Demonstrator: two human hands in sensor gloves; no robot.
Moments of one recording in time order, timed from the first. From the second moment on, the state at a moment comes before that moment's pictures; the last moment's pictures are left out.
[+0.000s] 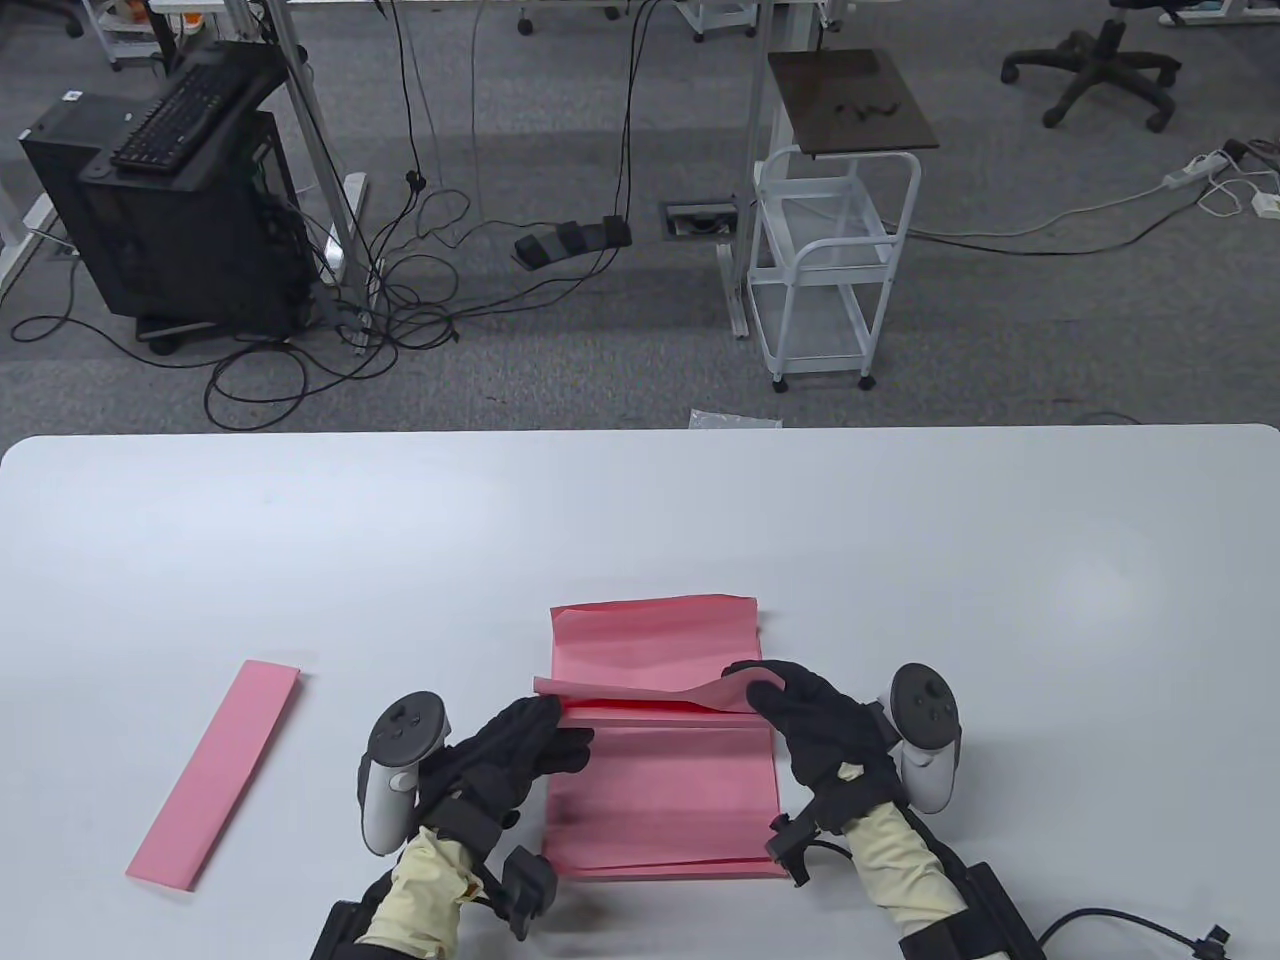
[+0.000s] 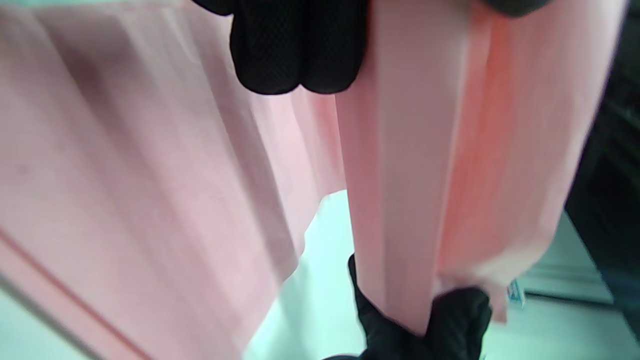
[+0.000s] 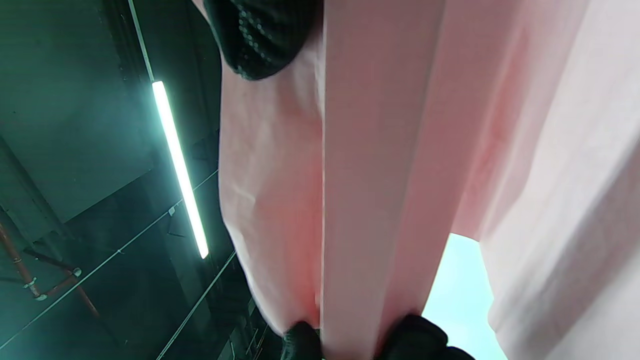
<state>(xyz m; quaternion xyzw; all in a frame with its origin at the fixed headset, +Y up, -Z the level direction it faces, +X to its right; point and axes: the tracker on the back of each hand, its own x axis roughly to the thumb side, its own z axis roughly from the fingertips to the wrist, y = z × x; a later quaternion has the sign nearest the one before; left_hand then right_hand) -0.186 -0.771 -0.305 -0.22 -0.01 0.68 0.70 0.164 -0.746 -0.331 0.13 0.05 0.71 0.69</state>
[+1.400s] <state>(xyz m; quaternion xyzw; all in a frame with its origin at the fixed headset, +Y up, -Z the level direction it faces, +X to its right) -0.191 -0.766 -0.289 -0.21 -0.16 0.50 0.82 0.178 -0.704 -0.412 0.00 0.14 0.75 0.65</state>
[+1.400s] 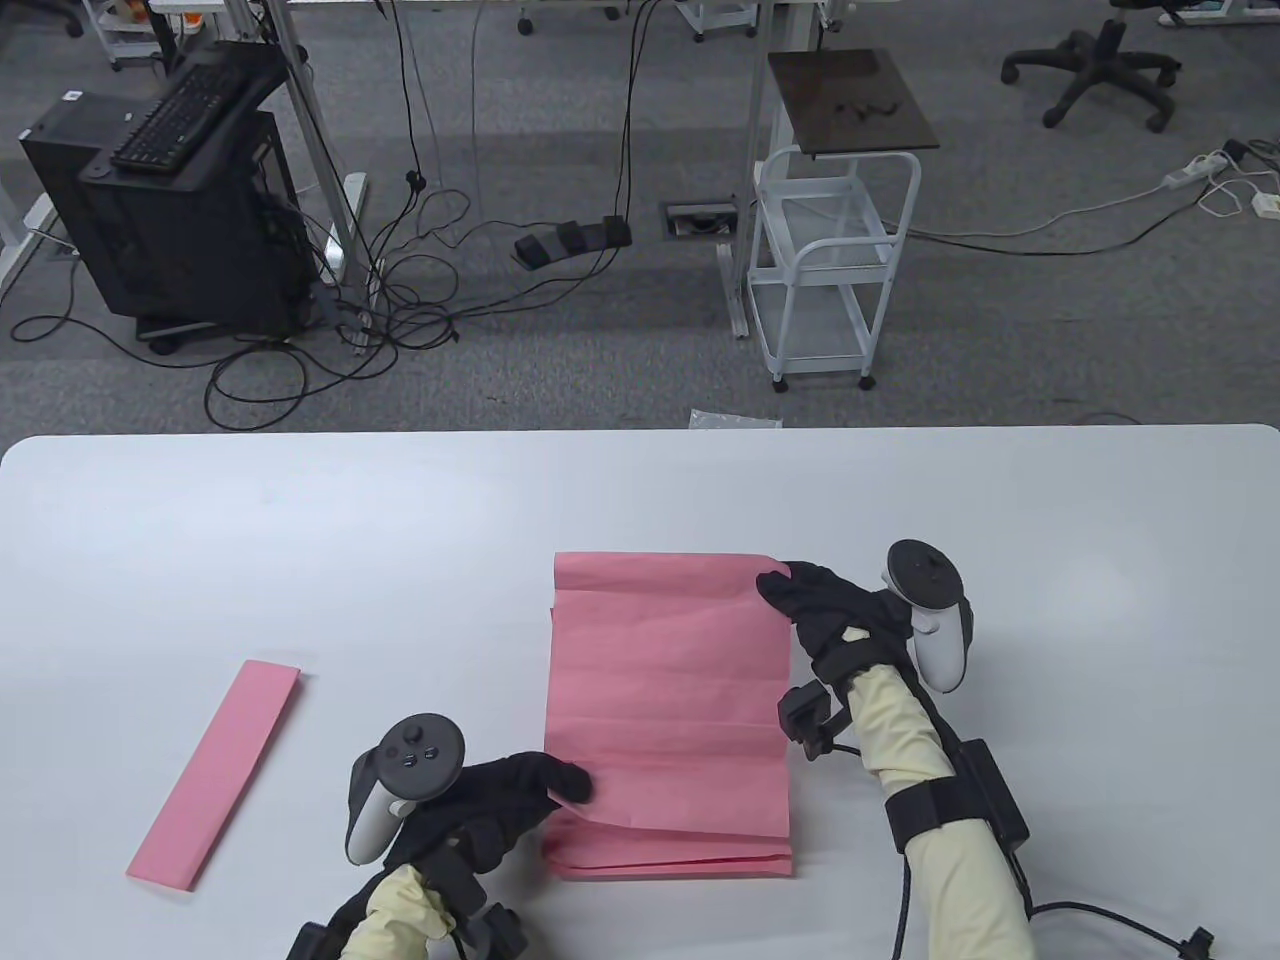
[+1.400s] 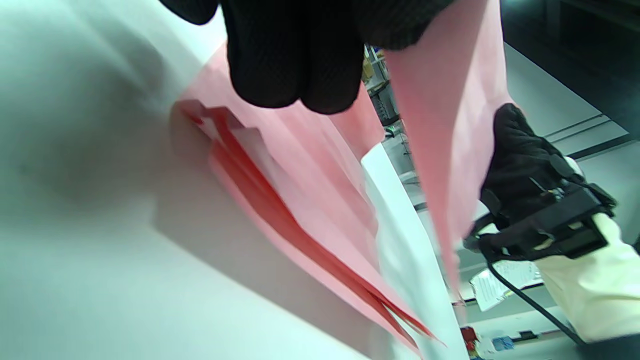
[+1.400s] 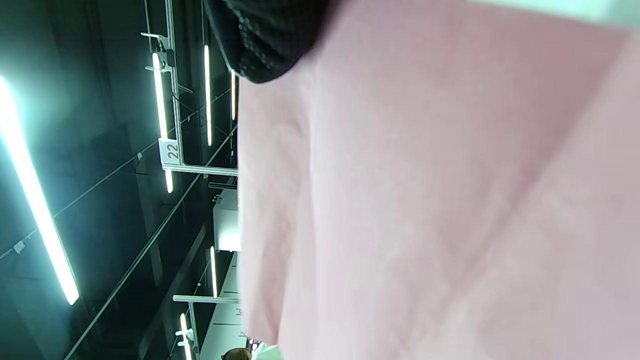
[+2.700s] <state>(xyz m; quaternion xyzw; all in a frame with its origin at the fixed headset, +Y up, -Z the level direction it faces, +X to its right) -0.154 -0.781 -0.283 -0.25 -0.20 0.29 0.90 0.169 -0.757 -0.424 -0.06 0.17 0.77 0.61</state>
